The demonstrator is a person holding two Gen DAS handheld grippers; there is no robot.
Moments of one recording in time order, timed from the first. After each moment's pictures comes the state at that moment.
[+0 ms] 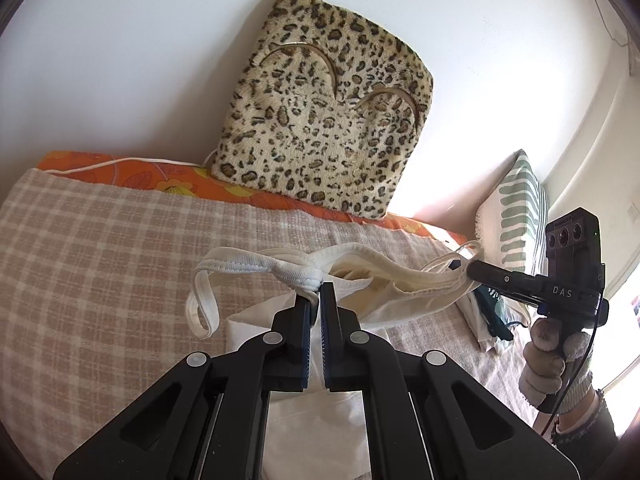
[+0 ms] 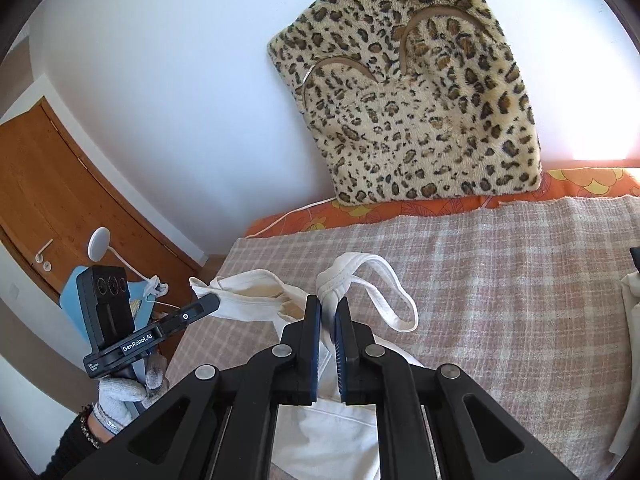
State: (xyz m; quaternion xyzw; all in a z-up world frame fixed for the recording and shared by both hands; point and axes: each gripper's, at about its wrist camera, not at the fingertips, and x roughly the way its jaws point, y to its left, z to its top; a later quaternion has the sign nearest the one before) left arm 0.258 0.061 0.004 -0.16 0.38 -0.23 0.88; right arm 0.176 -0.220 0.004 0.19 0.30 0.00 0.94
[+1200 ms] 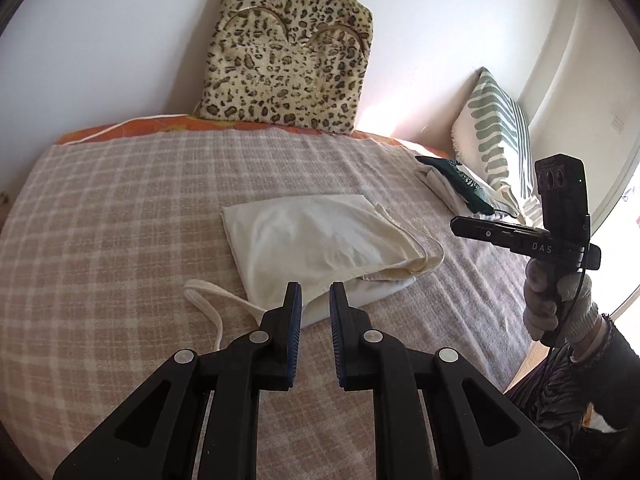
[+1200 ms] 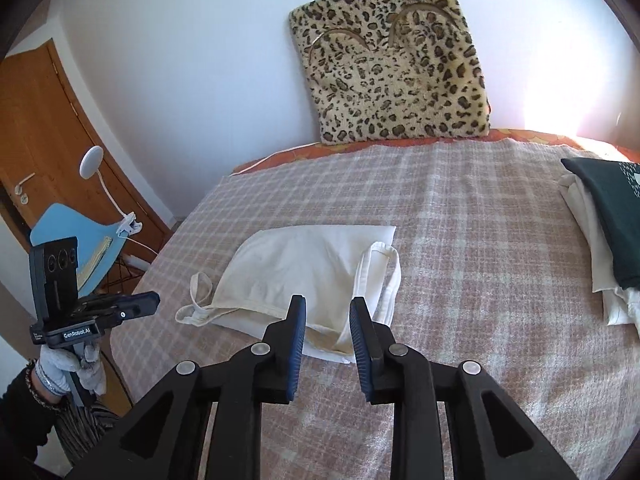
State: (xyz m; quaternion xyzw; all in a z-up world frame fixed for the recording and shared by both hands) left arm 0.130 0.048 -0.010 -0.06 0.40 -0.26 0.87; right arm 0.063 -0.155 -0.017 0.10 0.33 -0.04 0.94
